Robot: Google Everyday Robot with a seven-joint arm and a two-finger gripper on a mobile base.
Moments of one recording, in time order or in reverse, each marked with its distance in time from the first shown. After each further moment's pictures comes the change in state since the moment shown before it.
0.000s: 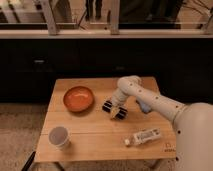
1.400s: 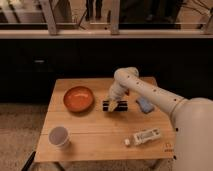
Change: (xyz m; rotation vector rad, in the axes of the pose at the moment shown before) arm -0.012 -0.010 -0.046 -0.033 0.020 -0.034
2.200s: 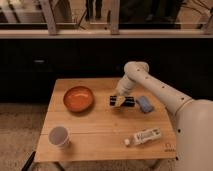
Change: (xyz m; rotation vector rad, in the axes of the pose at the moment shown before) arm 0.029 -0.019 -0.032 0.010 -0.031 0.048
